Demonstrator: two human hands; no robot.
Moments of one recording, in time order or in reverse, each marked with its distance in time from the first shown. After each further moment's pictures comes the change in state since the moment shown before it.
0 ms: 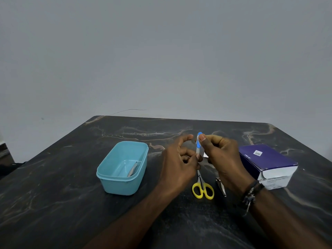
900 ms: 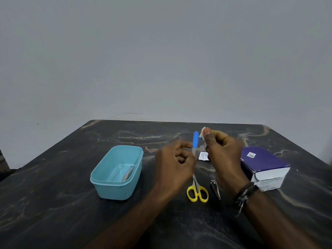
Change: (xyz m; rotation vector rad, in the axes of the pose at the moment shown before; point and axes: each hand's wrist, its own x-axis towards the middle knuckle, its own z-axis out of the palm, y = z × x) left_hand -0.002 0.020 0.001 0.111 0.083 -0.007; right_hand 0.007 -0.003 -0.001 0.110 0.244 -0.047
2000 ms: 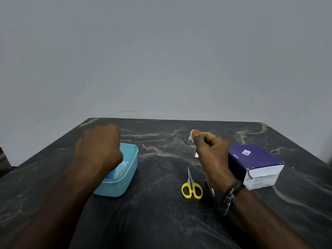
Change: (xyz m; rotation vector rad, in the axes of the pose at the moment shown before) left_hand 0.028 0.035 -0.118 1.286 -0.061 -0.237; right_hand -0.004 0.009 0.003 -0.058 -0.035 0.013
